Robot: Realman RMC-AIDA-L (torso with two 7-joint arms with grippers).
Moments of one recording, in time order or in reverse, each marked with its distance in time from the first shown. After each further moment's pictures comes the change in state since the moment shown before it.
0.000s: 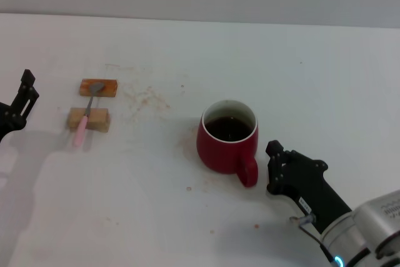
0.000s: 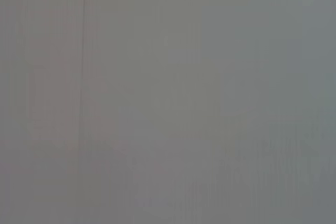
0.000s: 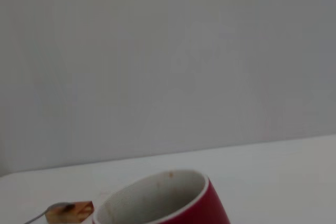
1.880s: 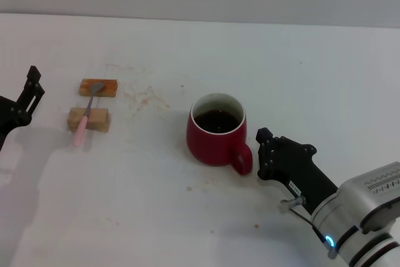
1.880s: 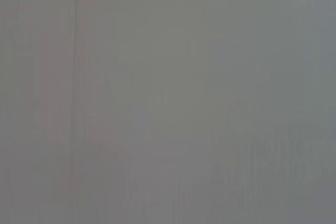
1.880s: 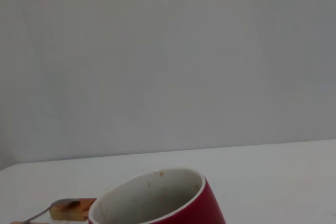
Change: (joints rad) left arm -0.020 -0.002 0.003 0.005 0.000 -0.009 0.000; right arm 0.058 0.000 0.057 -0.024 -0.046 0.077 0.010
